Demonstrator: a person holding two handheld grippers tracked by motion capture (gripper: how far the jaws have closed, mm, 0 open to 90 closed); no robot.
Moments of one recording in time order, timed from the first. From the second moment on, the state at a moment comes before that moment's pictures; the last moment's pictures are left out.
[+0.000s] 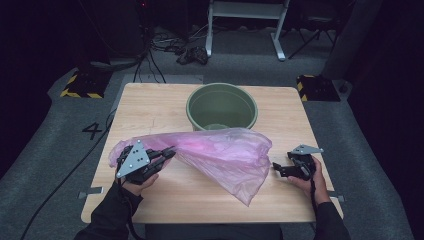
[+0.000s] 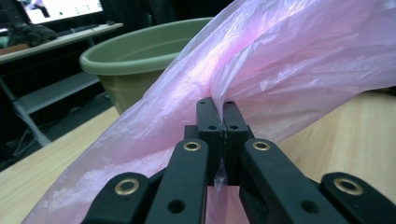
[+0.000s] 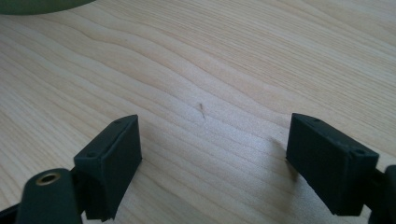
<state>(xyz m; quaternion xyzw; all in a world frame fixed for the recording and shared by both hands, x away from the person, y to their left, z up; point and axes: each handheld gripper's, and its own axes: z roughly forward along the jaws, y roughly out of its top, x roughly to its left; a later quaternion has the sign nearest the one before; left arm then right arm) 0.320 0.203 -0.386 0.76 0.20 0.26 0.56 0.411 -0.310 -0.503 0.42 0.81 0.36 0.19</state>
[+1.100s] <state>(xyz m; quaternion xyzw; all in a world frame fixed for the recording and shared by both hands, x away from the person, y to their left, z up) 0.371 0.212 -0.342 0.73 0.26 0.35 0.52 0.409 -0.315 -0.488 0.43 0.79 0.39 0.18</state>
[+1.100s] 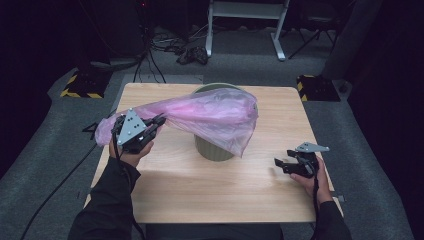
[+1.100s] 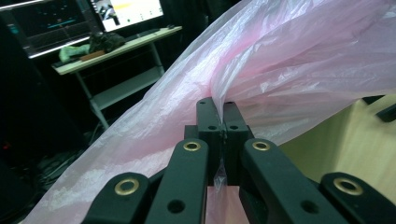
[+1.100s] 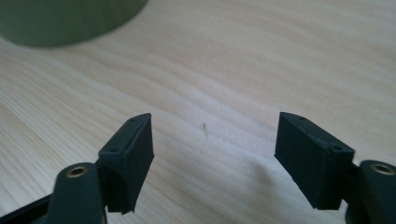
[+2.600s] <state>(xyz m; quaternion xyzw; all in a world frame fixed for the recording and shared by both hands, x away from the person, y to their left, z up) 0.411 0.191 -0.334 0.75 0.27 0.41 0.45 0.450 -0.165 -0.313 0.26 0.84 0.42 0.20</state>
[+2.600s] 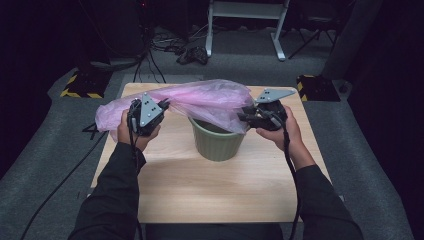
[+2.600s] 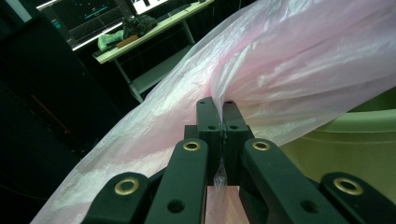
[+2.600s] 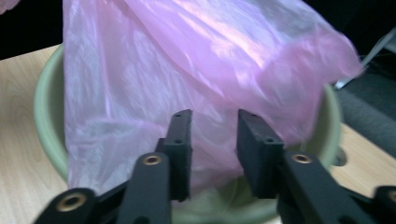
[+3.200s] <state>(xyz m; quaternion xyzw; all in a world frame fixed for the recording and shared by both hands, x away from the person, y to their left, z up) 0.394 0.168 -0.327 0.75 0.23 0.39 0.48 0.466 -0.124 -0.322 0.26 0.88 0.36 0.17</state>
